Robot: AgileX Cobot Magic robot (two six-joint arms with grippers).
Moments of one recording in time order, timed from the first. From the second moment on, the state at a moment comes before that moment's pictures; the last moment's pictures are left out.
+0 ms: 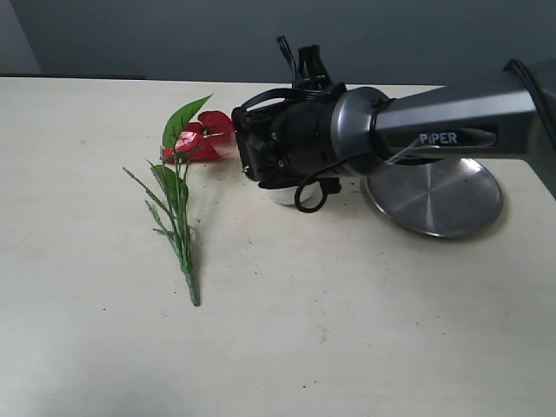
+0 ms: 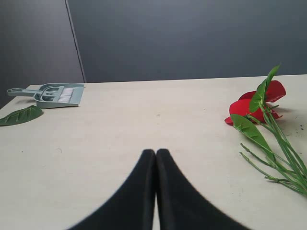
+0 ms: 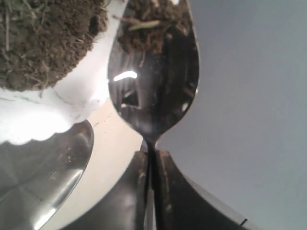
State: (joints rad) left arm 0.15 0.01 -0.01 0.10 0.24 -0.07; right arm 0.97 2.07 -1.37 -1.31 0.99 0.04
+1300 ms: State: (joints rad) left arm 0.15 0.01 -0.01 0.10 0.24 -0.07; right arm 0.97 1.99 -1.37 -1.13 0.84 0.23
